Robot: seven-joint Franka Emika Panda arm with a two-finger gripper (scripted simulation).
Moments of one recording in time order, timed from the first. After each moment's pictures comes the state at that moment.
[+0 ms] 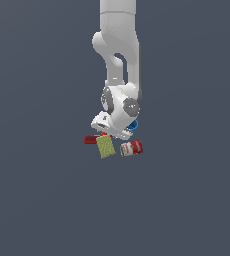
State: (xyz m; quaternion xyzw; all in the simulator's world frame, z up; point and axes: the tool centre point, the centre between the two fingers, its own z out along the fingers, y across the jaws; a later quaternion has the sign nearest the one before) arm -0.110 -0.042 0.038 0.97 -0.11 -0.10 0.19
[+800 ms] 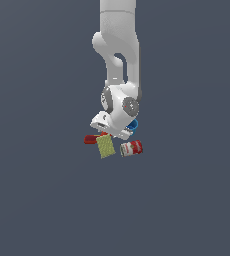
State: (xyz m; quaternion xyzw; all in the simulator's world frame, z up) arm -0.112 -0.044 0.040 0.97 -0.11 -0.11 0.19
